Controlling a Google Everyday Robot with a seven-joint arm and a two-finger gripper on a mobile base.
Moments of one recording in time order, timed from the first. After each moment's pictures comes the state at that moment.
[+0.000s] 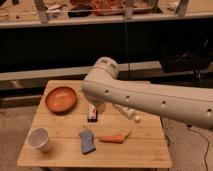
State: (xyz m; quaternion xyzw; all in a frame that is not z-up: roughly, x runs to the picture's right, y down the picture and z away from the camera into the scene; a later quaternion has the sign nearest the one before) arm -0.065 0.061 0.654 -0.12 -0.16 -0.35 0.92
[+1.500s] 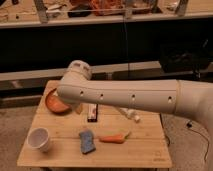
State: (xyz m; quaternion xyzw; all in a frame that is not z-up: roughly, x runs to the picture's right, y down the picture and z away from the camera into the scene) arm -0.177 0.071 0.660 -0.08 -0.24 -0.44 0.86
